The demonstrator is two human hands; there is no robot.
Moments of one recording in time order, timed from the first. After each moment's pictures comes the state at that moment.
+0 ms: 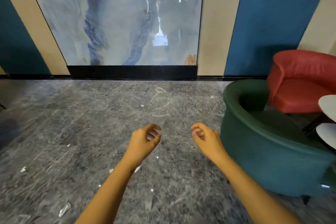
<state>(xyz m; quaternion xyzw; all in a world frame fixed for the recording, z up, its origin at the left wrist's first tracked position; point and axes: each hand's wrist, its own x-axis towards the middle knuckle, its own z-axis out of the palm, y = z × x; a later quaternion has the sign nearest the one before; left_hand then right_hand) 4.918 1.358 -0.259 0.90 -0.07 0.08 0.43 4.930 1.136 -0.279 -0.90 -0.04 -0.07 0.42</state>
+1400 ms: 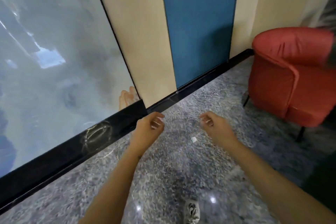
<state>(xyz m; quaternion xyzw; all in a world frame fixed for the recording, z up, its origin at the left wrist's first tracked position) 6.247 1.105 -0.290 0.84 -0.37 -0.06 0.38 6.109 0.918 -0.334 -0.85 0.27 -0.20 0.40</state>
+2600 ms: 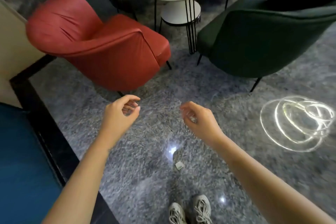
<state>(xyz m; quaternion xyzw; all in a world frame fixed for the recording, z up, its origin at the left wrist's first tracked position) 6.608 0.443 -0.377 0.33 -0.87 -0.33 0.13 6.460 0.625 -0.435 -0.39 0.80 -0.40 0.22</state>
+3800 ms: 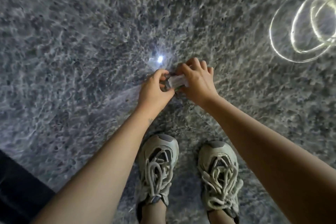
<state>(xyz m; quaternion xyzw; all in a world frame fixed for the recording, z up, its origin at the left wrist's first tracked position) 6.690 0.548 -1.181 0.46 -0.74 -0.47 -0.15 6.586 0.649 -1.213 -0.40 0.86 -0.11 0.29</state>
